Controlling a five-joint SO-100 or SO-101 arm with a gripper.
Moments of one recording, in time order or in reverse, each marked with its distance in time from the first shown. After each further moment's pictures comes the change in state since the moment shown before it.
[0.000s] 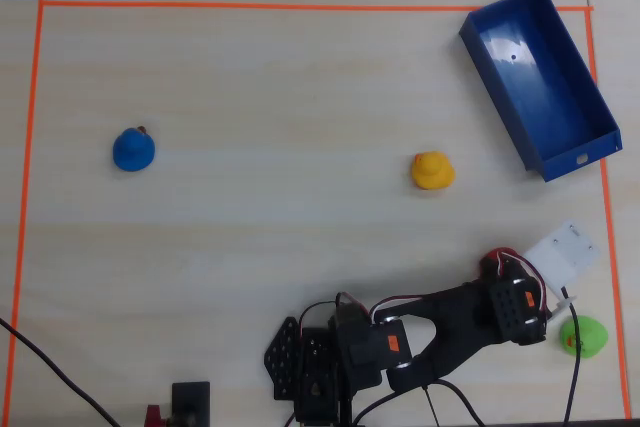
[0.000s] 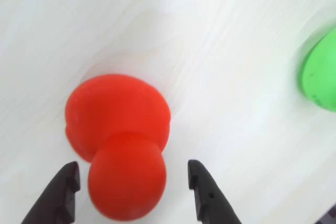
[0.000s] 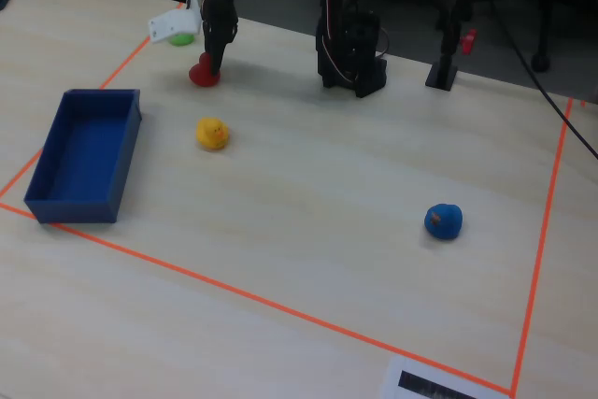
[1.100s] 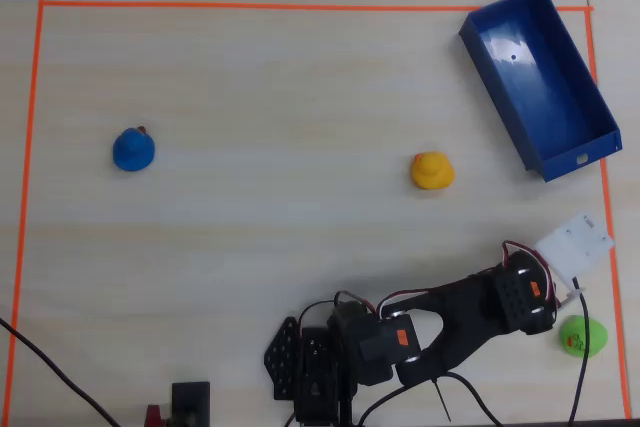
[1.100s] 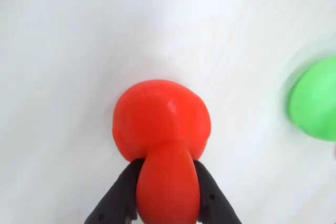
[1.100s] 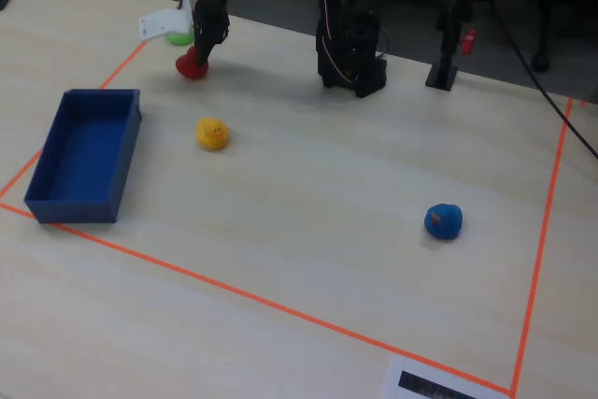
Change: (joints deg) arm -2.7 -3.5 -5.2 -2.4 5.5
